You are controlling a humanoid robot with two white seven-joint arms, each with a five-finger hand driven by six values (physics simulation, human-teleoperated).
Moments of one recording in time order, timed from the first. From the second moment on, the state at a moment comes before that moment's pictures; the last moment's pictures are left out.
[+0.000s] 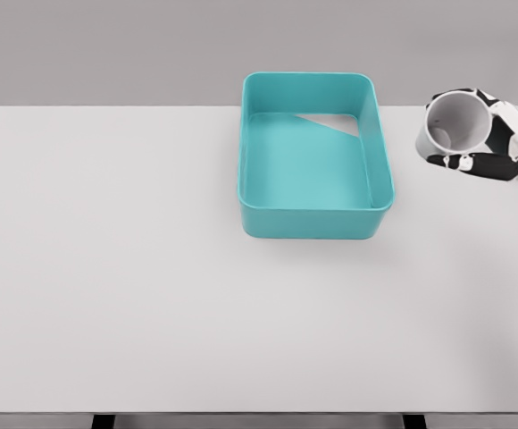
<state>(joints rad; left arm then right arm) -0.06 0.00 -0.13 -0.09 0.03 0.01 -0.17 -0.27 -0.54 -0.01 -1.41 -0.39 -0.30 0.61</state>
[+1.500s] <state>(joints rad) -0.06 0.00 -0.13 -0.09 0.03 0.01 -0.17 -0.49 -0.36 0.10 -1.47 0.03 -0.22 0.61</state>
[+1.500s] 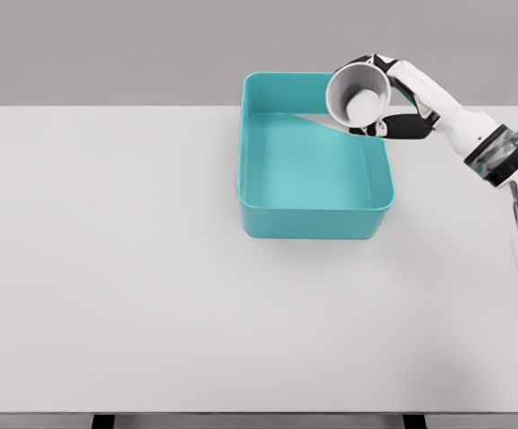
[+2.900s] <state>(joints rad) -0.06 0.00 -0.13 -0.09 0.03 0.01 -0.17 -0.70 -0.48 0.51 -1.46 0.29 -0.10 0.61</state>
